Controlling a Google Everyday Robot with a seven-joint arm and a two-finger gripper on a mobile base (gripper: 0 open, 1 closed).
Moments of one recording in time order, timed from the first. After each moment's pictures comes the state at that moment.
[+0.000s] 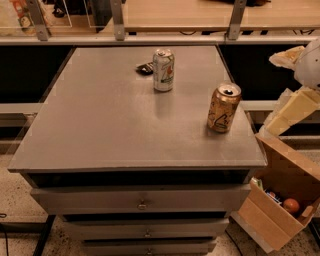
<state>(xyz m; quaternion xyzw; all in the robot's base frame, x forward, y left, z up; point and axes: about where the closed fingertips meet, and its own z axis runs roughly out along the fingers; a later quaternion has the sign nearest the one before) 0.484 -0.226 0.950 -0.57 0.76 0.04 0.30</state>
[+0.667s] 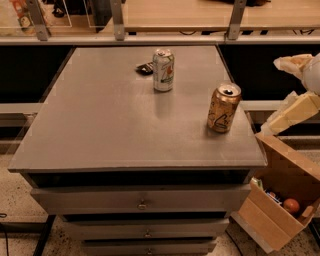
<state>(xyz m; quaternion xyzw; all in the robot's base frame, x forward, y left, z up) 0.505 -0.242 0.935 -0.54 0.74 0.10 0.38</state>
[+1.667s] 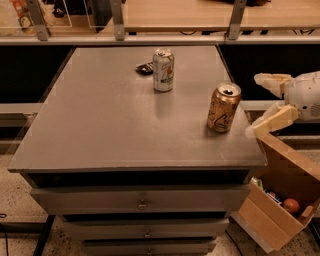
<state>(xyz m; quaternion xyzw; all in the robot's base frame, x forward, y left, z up) 0.529 -0.225 0.895 -0.50 0.69 0.24 0.46</state>
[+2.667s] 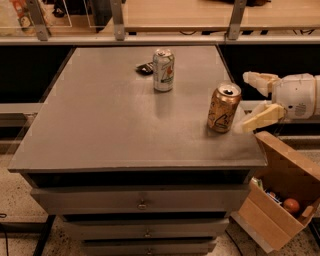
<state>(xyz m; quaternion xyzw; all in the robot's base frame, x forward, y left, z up) 0.548 -0.203 0.890 -0.49 0.66 0.29 0.49</state>
